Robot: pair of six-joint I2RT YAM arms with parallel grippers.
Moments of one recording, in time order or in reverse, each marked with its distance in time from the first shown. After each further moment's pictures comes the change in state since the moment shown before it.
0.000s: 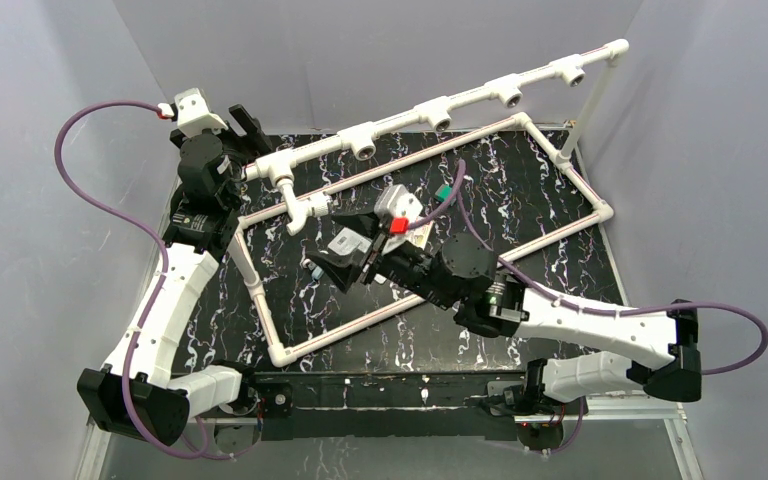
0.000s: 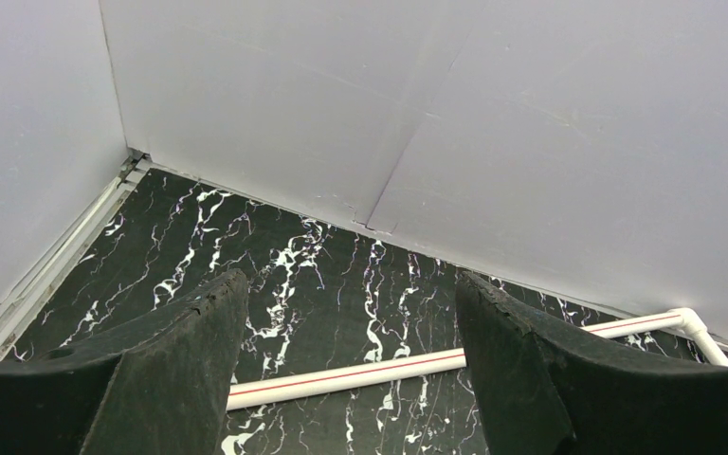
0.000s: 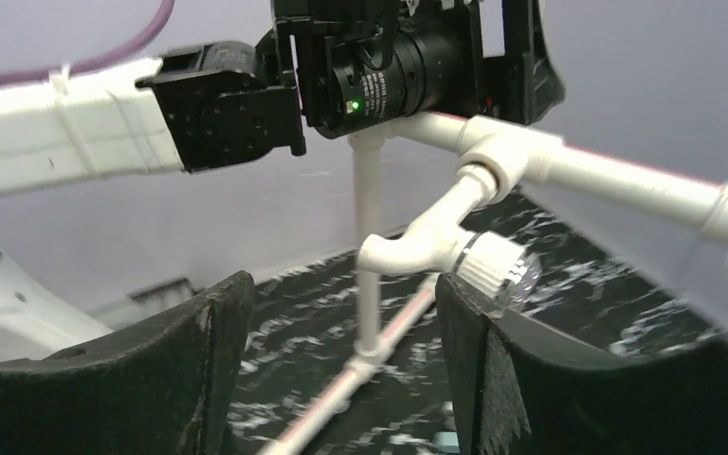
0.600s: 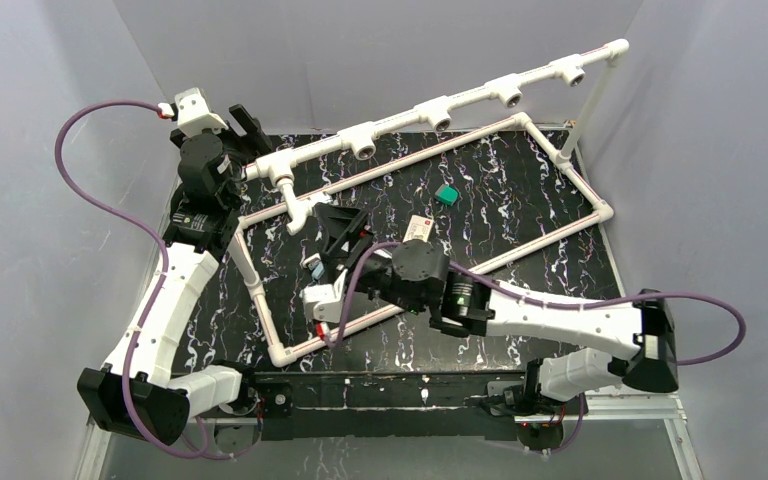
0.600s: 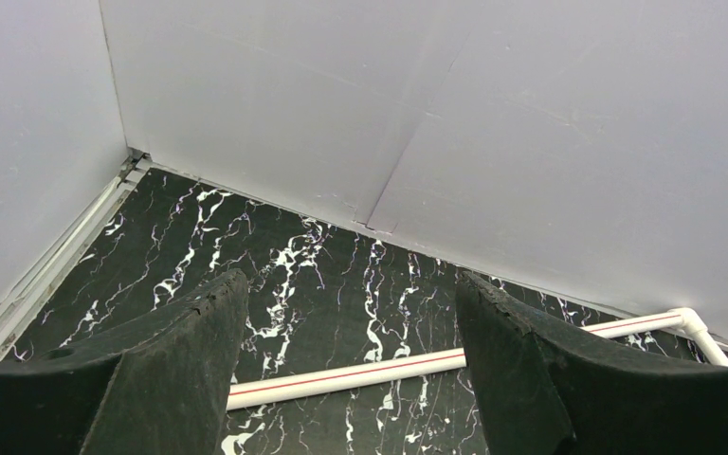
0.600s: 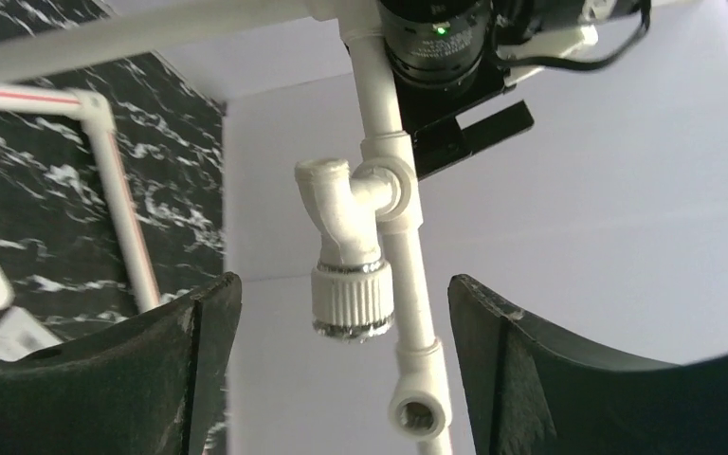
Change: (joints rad) left arm 0.000 0.002 0.002 -0.001 0.000 0.000; right arm 0.014 0.092 0.039 -0.159 -0.022 -1.380
